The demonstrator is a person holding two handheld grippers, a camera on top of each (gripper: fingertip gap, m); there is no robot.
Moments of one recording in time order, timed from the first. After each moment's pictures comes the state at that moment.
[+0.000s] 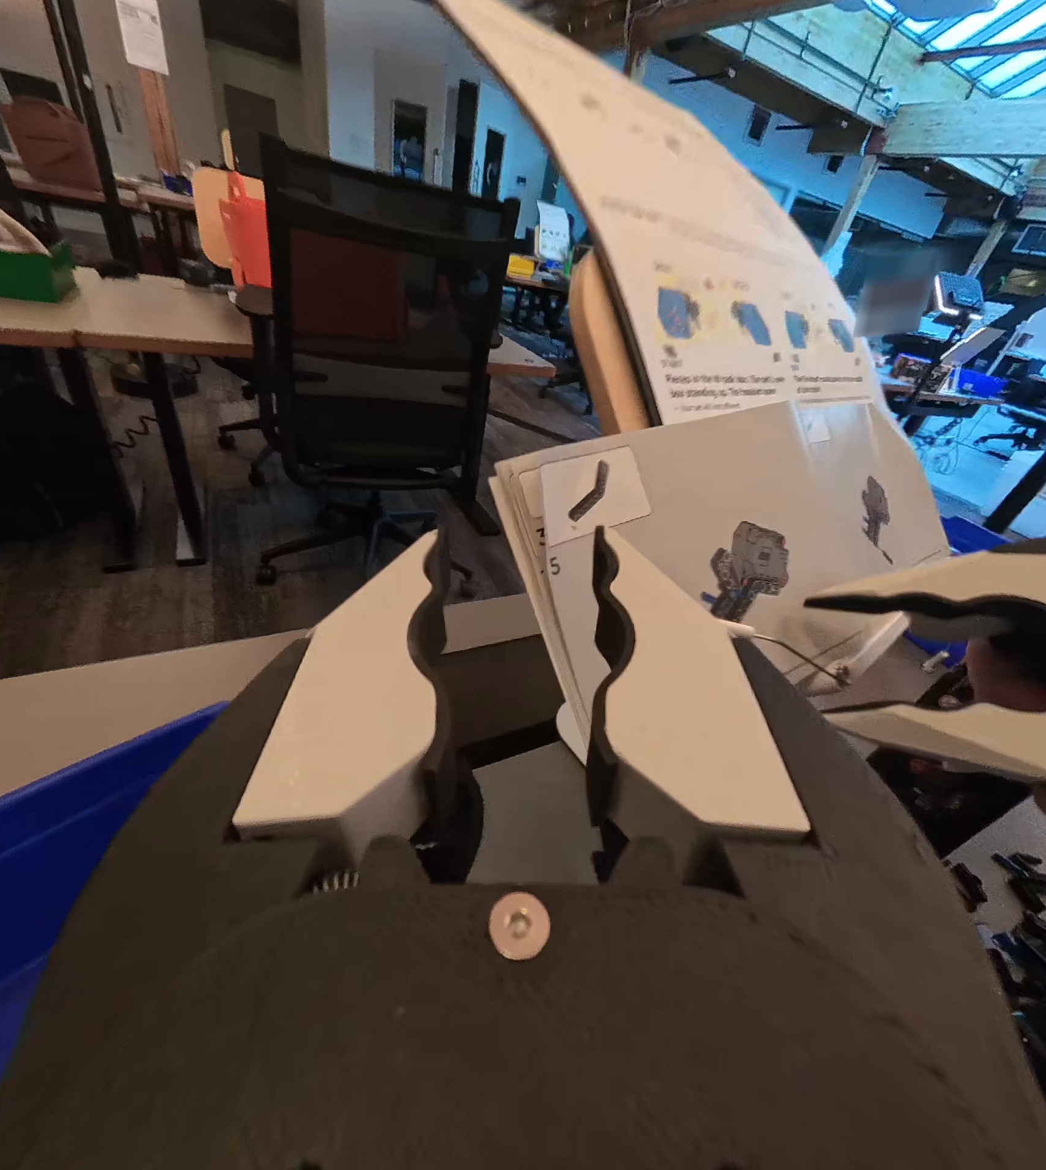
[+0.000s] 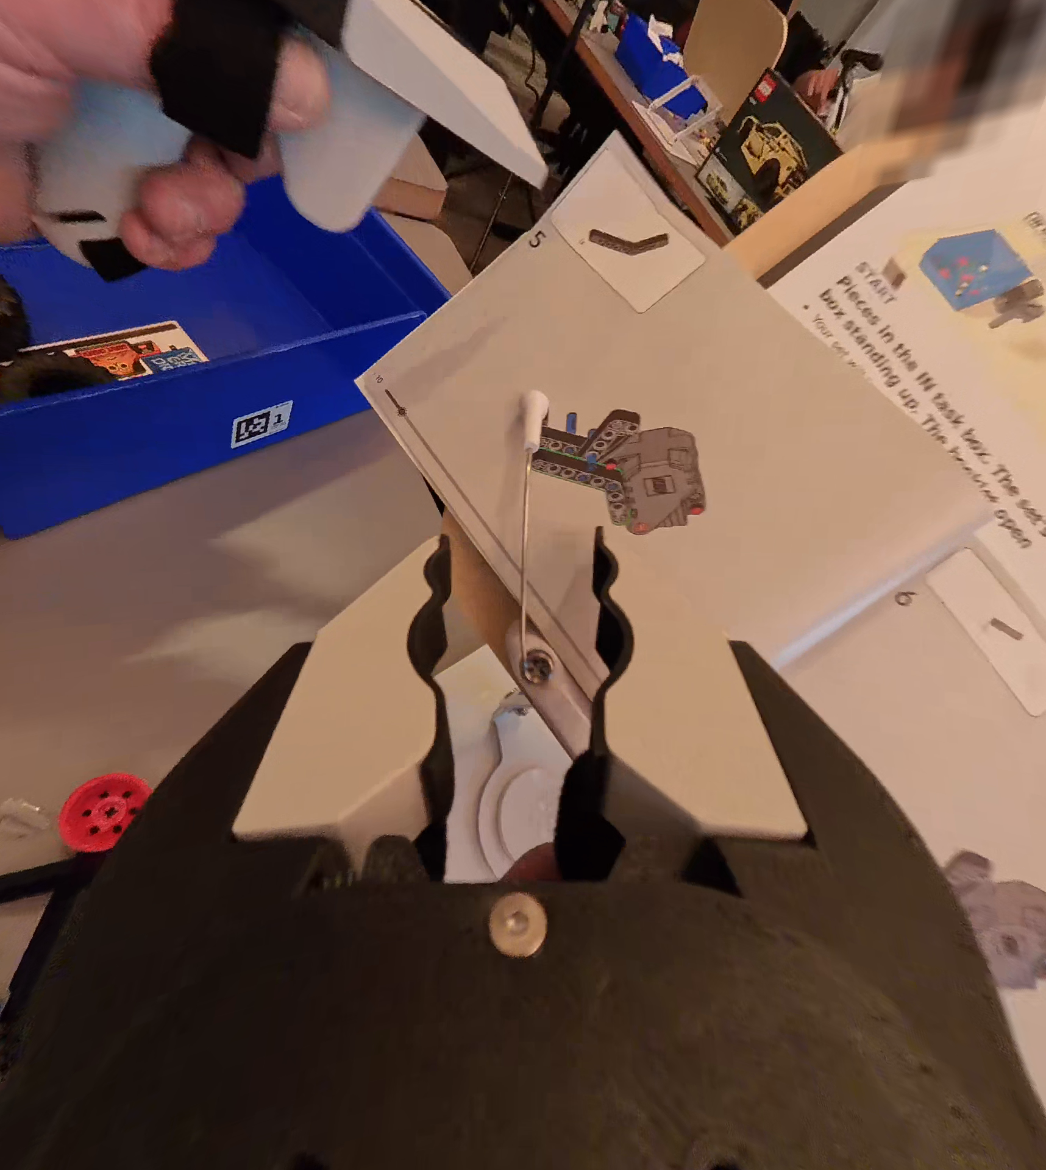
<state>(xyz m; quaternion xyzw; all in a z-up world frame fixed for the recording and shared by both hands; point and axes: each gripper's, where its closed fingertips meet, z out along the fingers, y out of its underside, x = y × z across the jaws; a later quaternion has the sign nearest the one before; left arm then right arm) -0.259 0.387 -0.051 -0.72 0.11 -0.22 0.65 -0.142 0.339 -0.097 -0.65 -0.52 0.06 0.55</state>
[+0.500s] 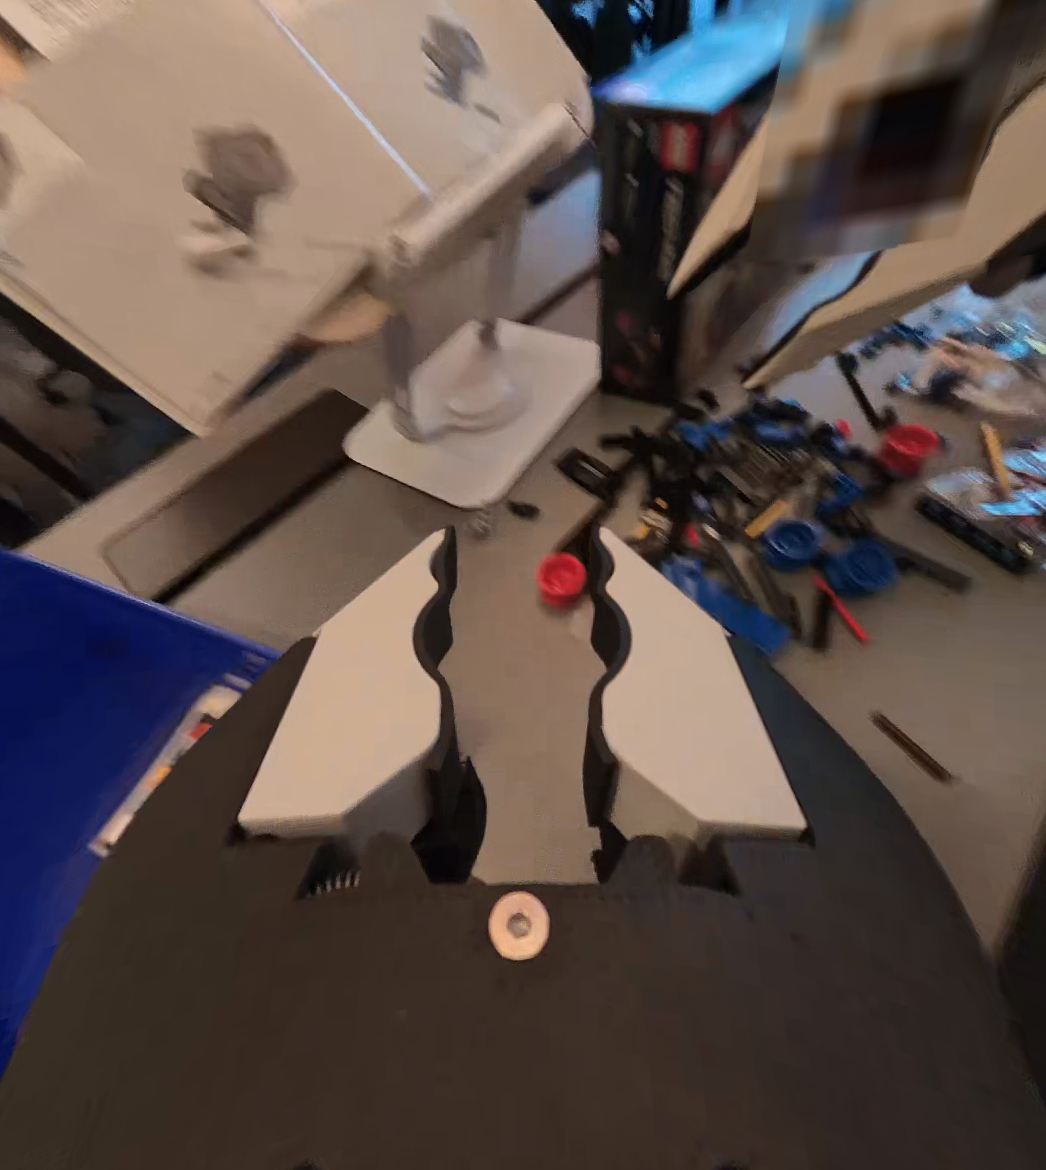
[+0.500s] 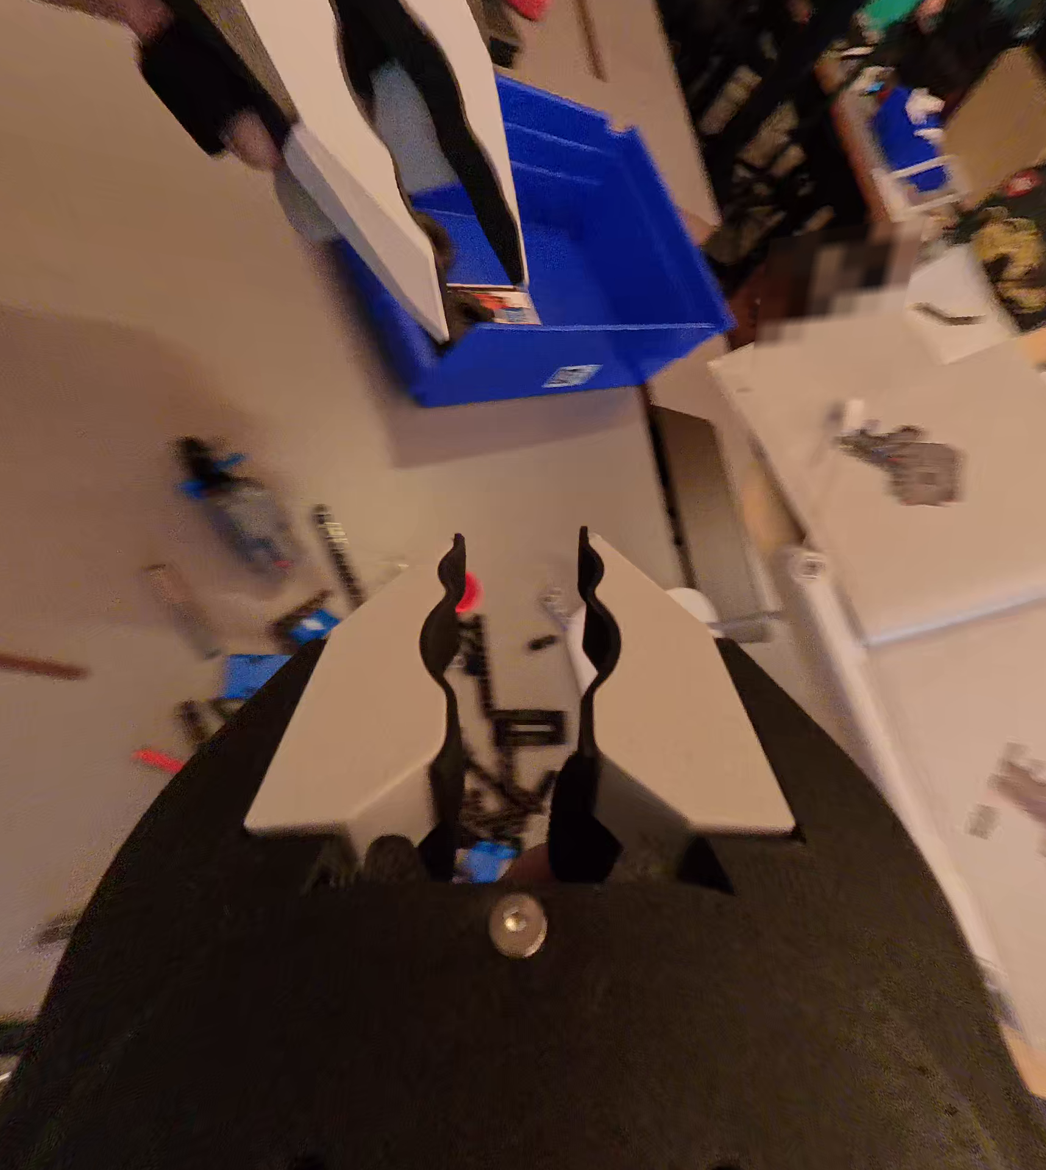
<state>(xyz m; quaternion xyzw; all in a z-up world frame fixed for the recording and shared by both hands) -0.192 0.163 -0.128 -0.75 0.38 -0.16 0.51 -0.108 0.158 -0.114 -0.58 -0.66 0.12 0.46</state>
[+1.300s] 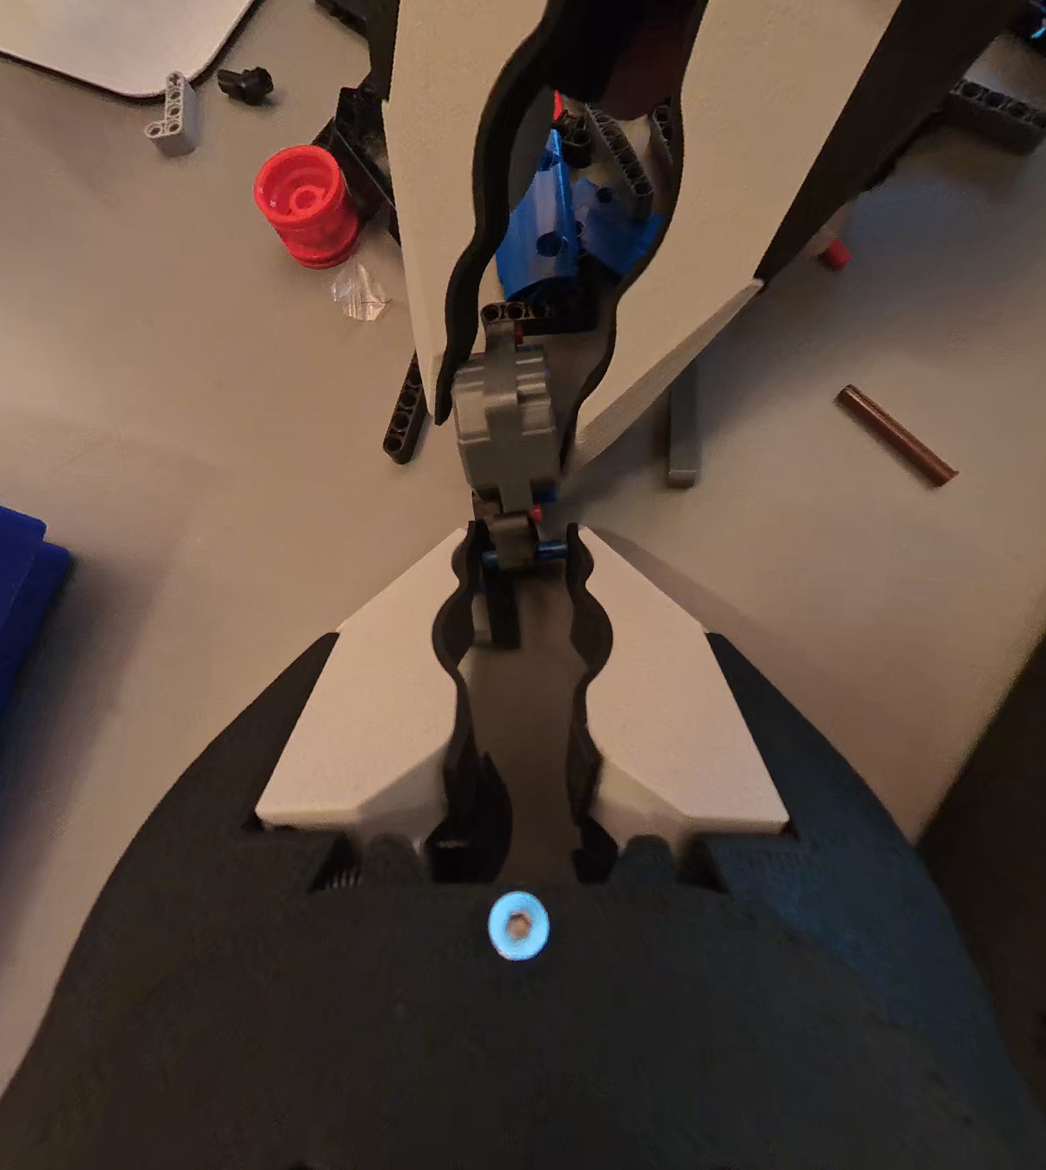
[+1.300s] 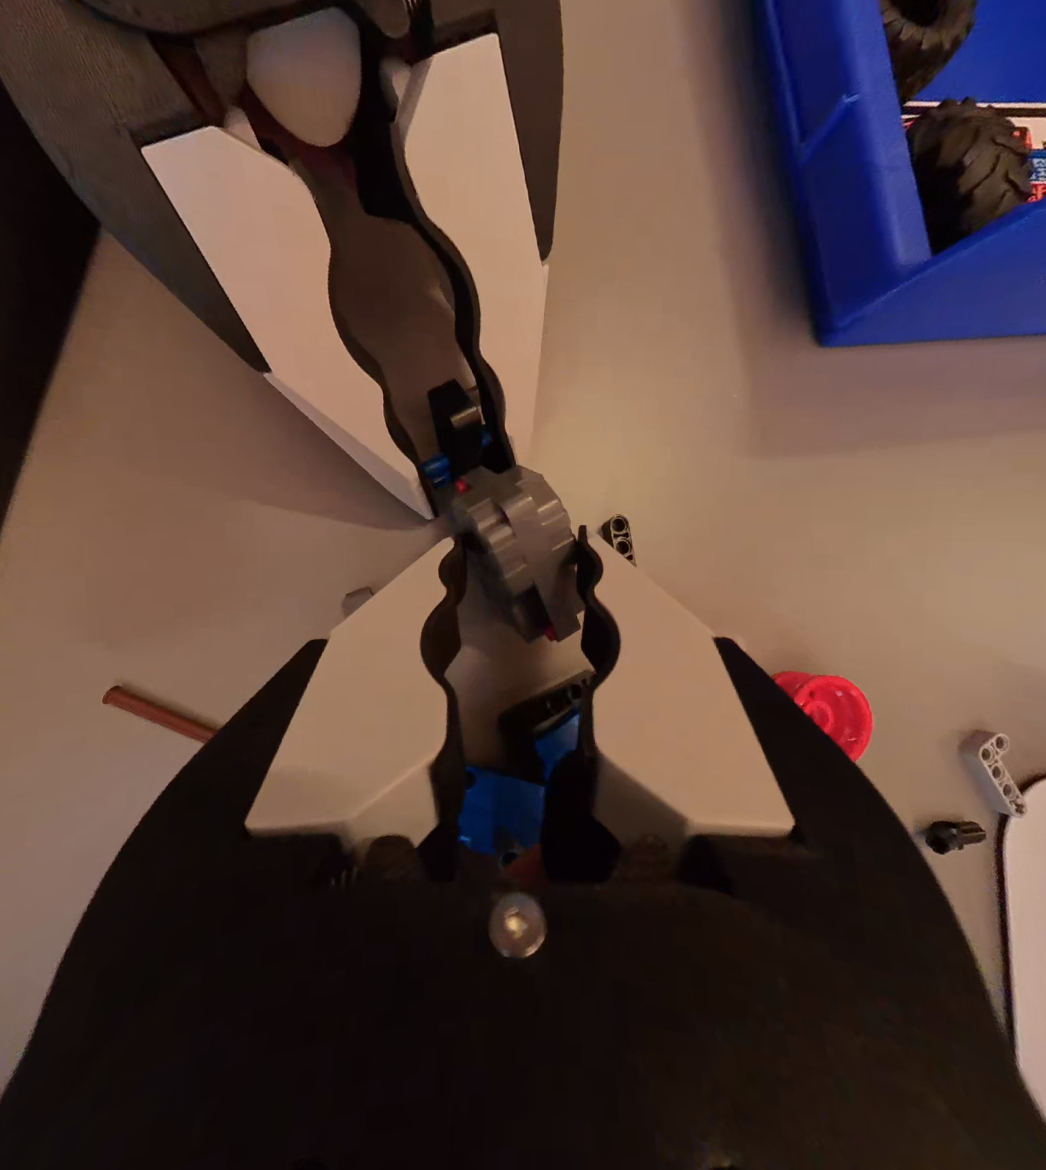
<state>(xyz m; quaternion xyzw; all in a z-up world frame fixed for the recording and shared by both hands) -0.185 0.084 -0.294 -0.82 0.44 -0.12 0.35 -0.177 0.097 -0.276 -0.58 -0.74 0.21 0.27</state>
